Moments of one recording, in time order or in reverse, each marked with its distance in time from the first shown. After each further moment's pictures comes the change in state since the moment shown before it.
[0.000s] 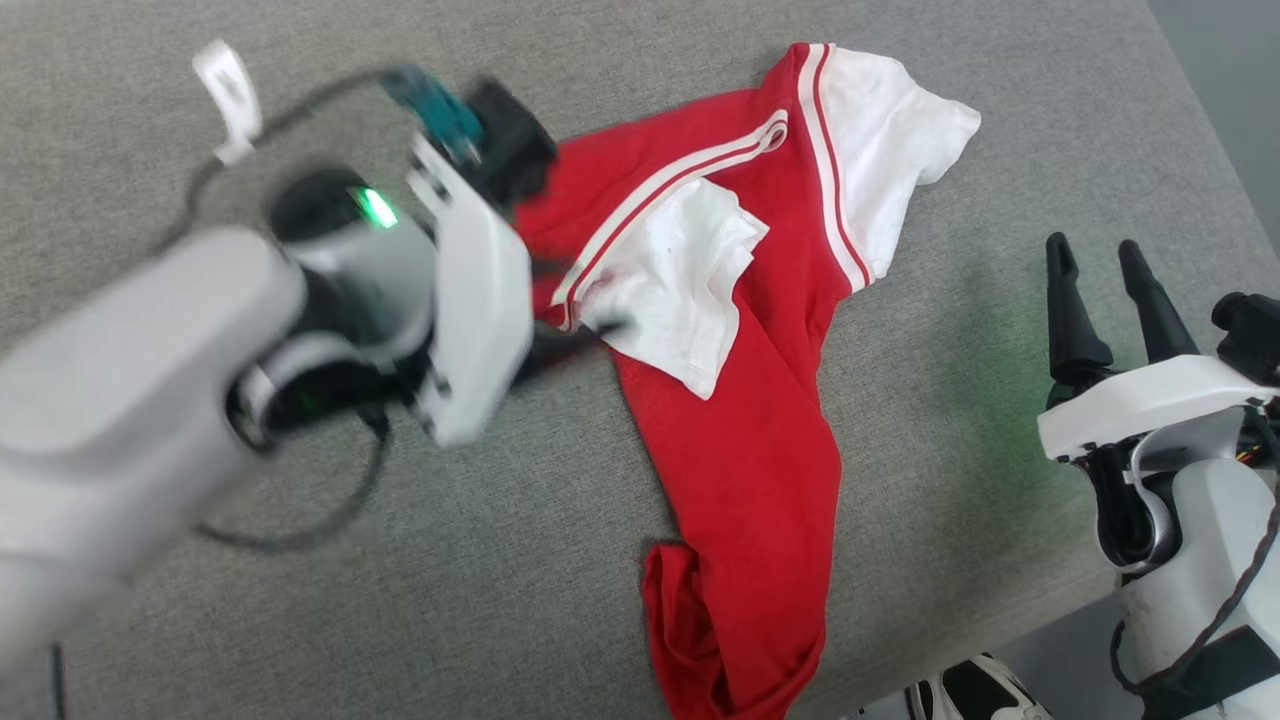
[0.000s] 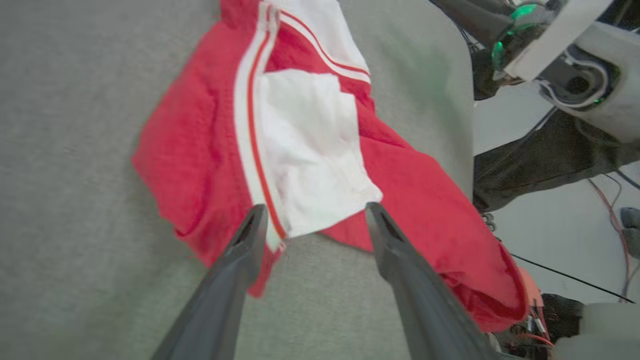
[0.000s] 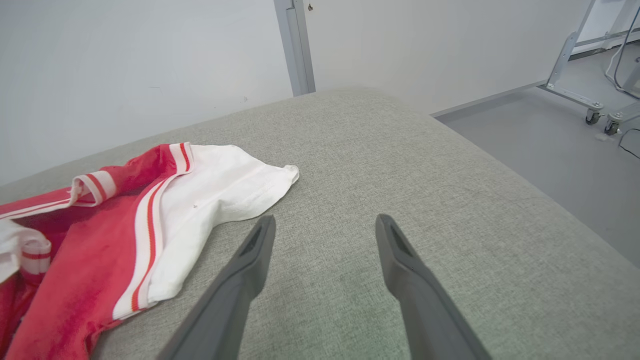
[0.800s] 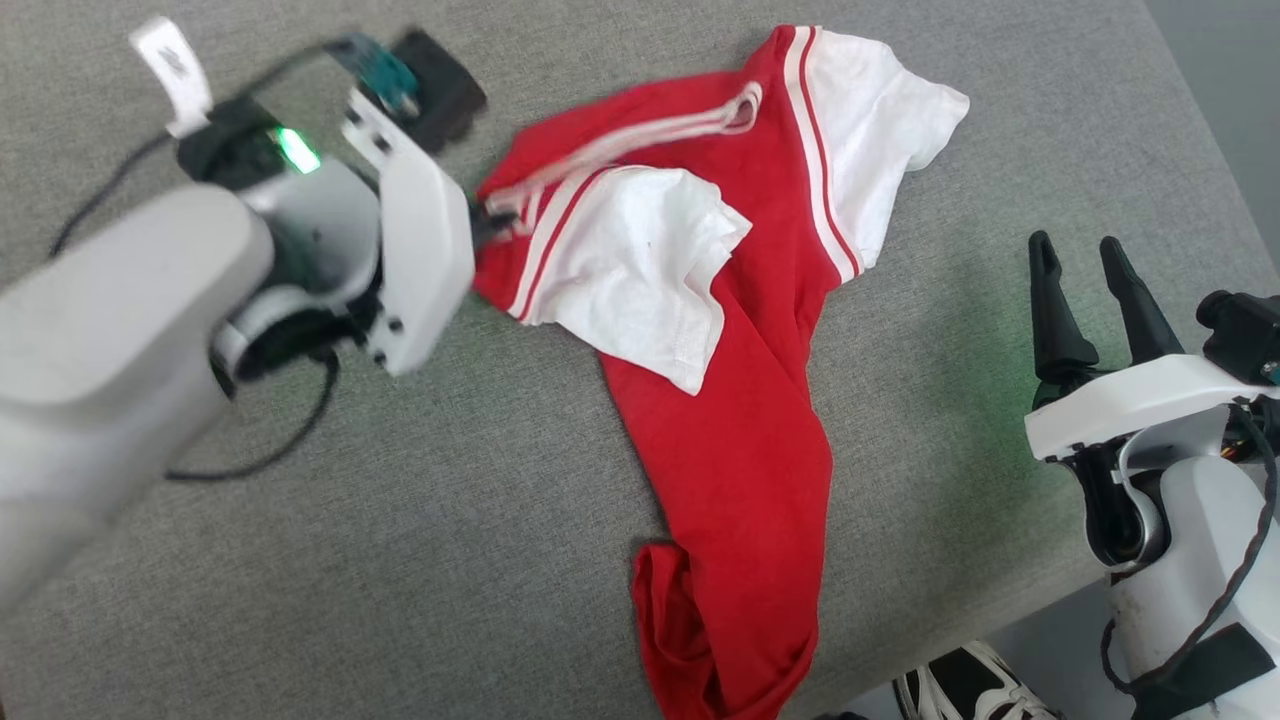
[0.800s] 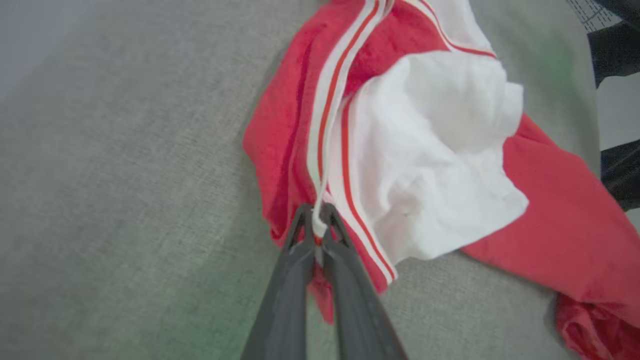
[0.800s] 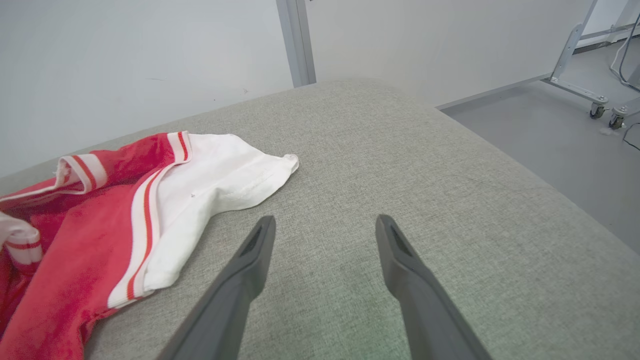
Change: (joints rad) left arm -0.094 -0.001 -0.099 0.217 0.168 -0.006 -0.137; right arm -0.005 0.004 0.026 0.004 0.017 0.000 -0.011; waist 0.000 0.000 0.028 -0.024
